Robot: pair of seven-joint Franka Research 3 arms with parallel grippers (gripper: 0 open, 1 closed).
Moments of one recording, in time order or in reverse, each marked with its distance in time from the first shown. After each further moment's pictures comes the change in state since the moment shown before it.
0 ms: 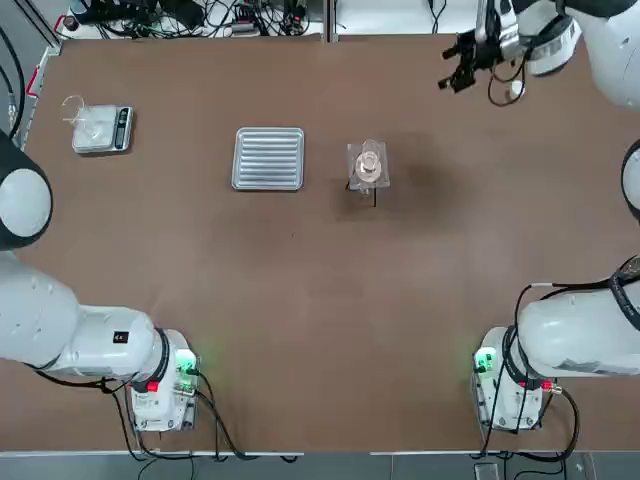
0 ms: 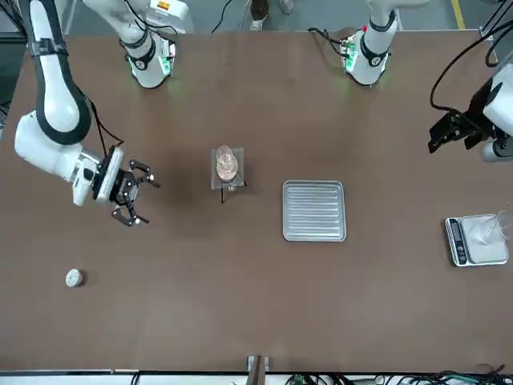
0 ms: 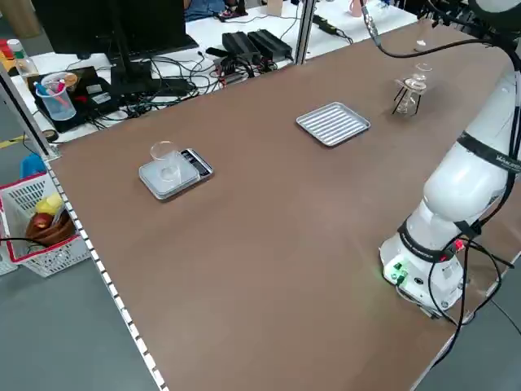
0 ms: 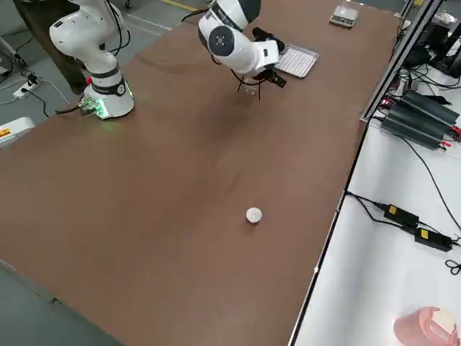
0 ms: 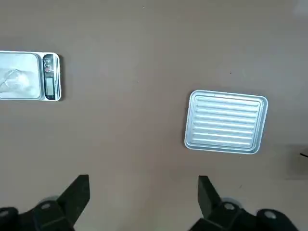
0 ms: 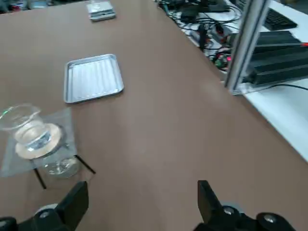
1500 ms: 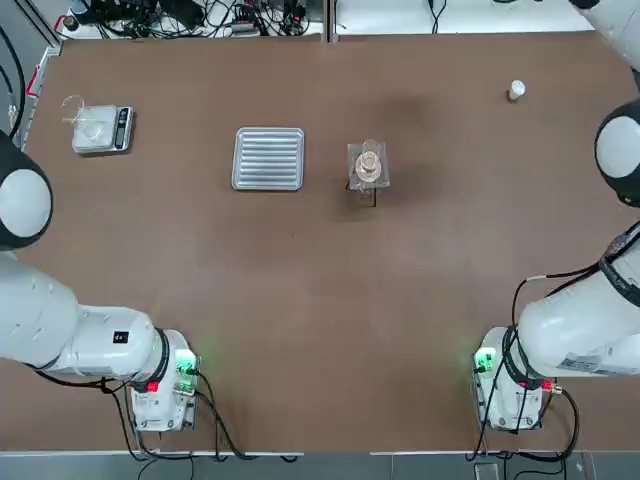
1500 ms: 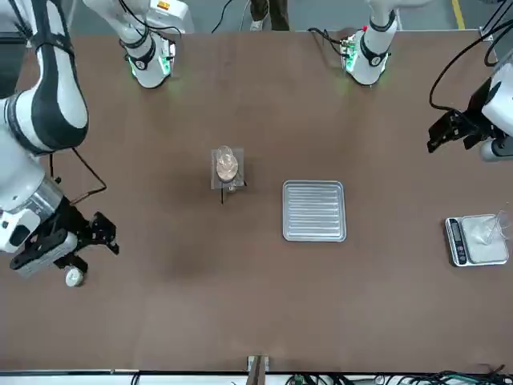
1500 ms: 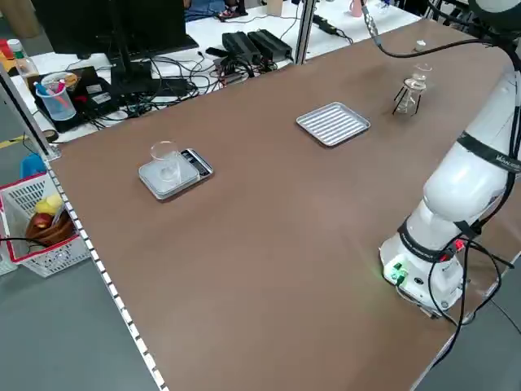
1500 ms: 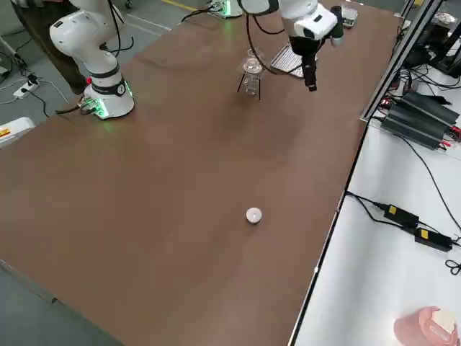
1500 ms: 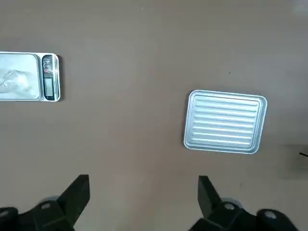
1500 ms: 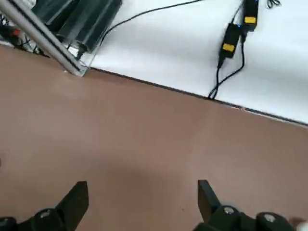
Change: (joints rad) left arm 0.000 0.000 -0.004 0.001 0.000 0.000 0.000; right arm 0.002 0.196 0.062 0.549 -0.873 -0.033 1.611
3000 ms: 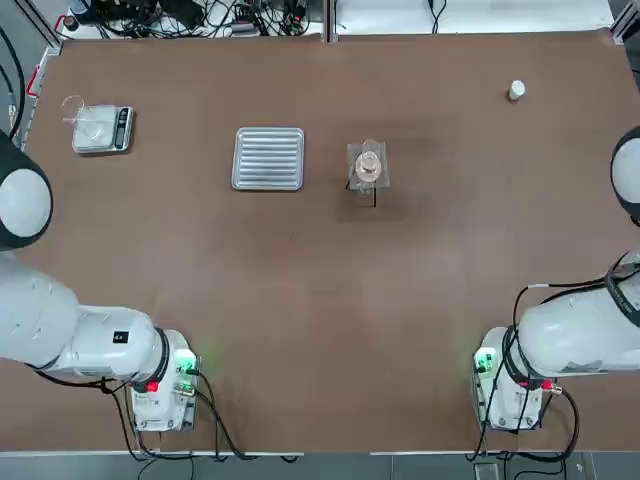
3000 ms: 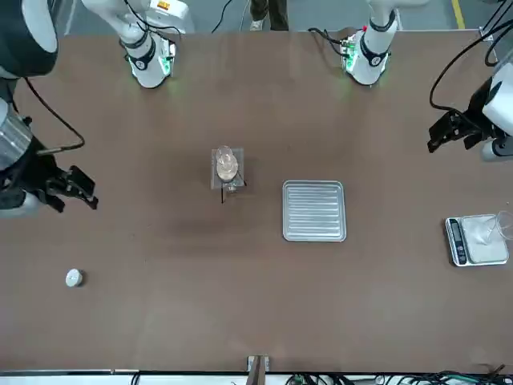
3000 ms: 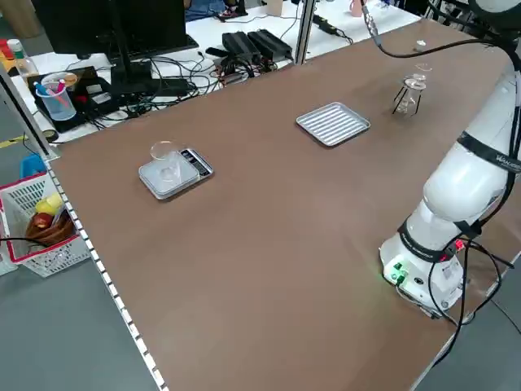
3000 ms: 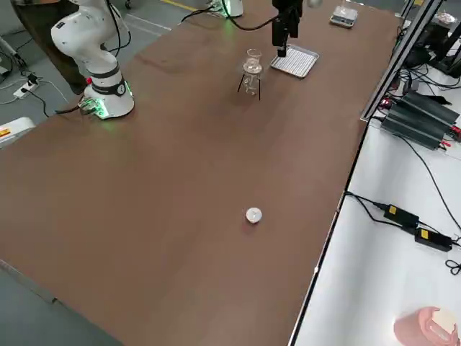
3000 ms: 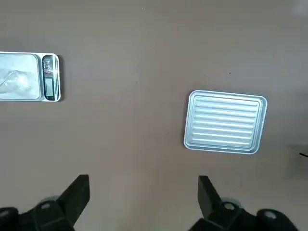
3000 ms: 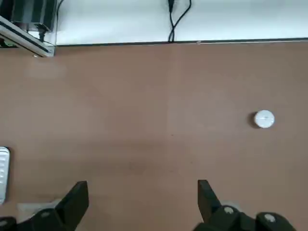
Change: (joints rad) left arm 0.000 0.000 0.001 0.001 0.000 0.000 0.000; right arm 0.092 -0.176 -0.165 0.072 -0.073 -0.427 0.258
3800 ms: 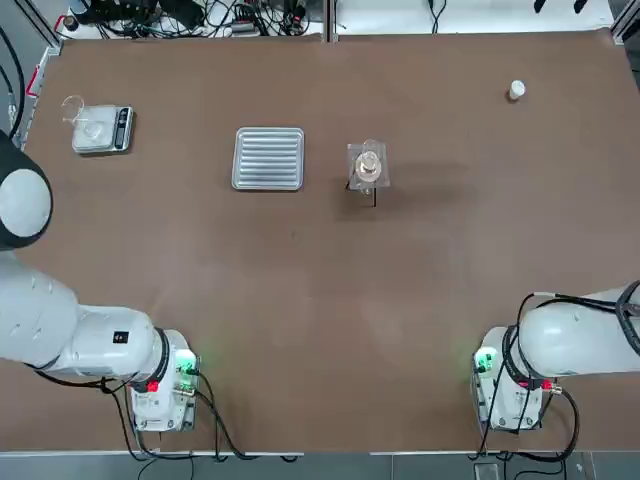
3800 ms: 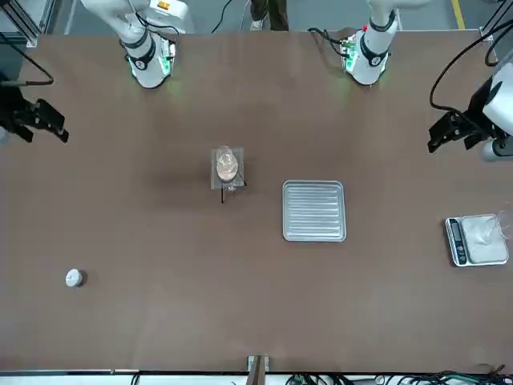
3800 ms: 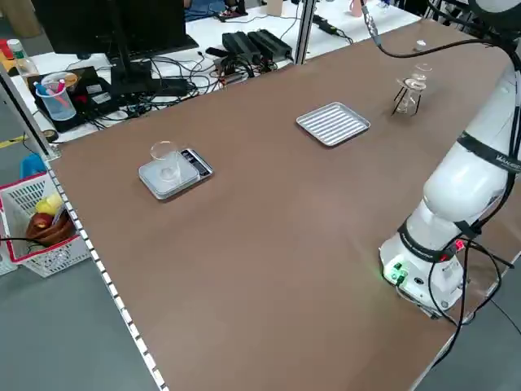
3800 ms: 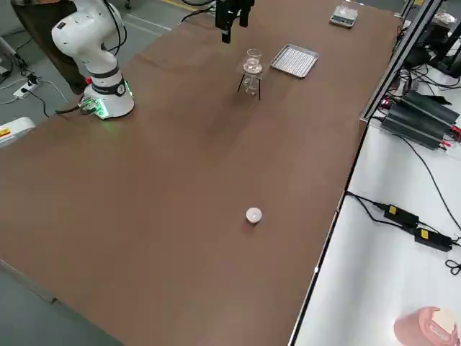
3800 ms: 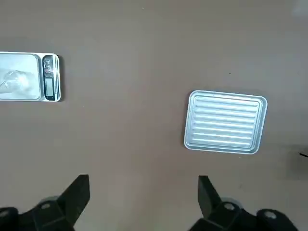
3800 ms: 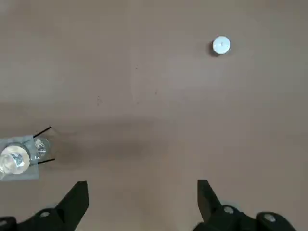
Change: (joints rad) left arm 0.000 0.000 0.001 0.000 0.000 0.000 0.000; right arm 0.042 -0.223 -0.118 -0.150 -0.067 -0.276 -0.011
